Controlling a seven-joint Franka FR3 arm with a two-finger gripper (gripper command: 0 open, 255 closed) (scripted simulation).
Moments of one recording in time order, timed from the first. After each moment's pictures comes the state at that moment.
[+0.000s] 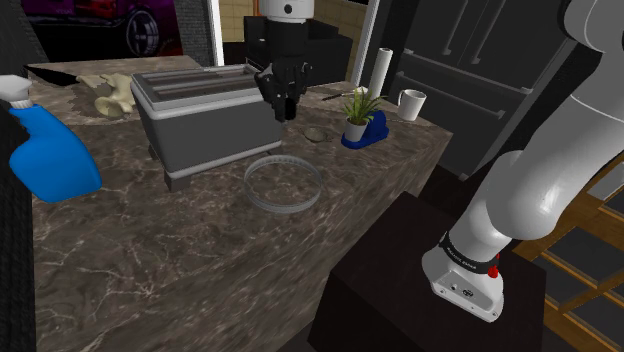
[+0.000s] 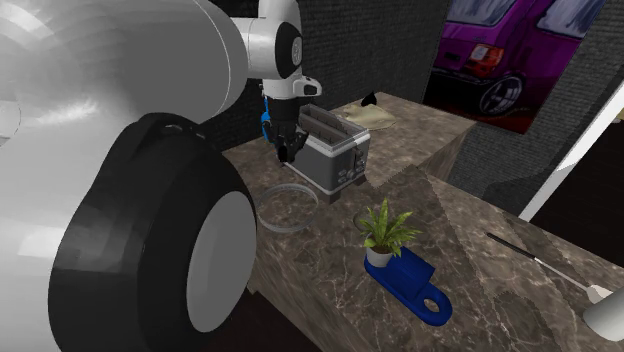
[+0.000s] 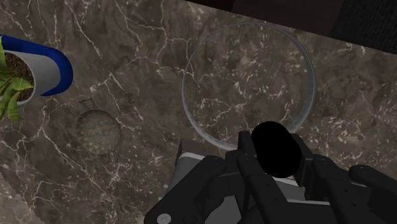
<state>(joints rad) 0.13 -0.09 0.39 -1.81 0.05 1.66 0.46</state>
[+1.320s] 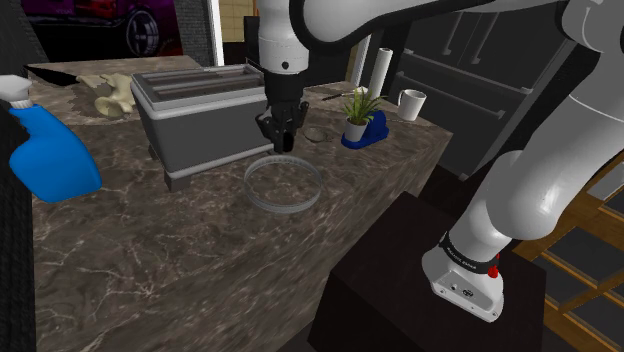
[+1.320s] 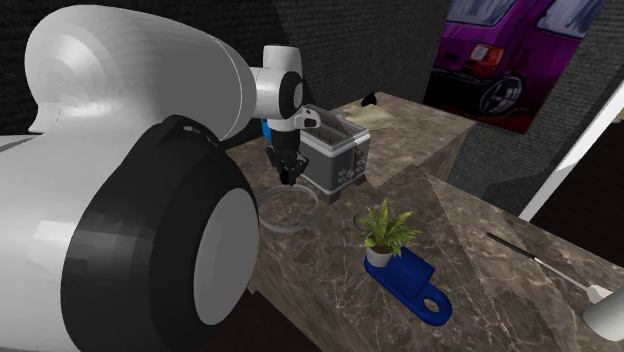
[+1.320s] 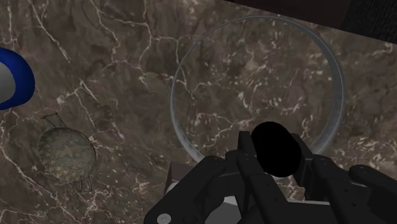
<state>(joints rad) 0.14 -0.08 0.39 -2.00 0.05 1.86 0.46</state>
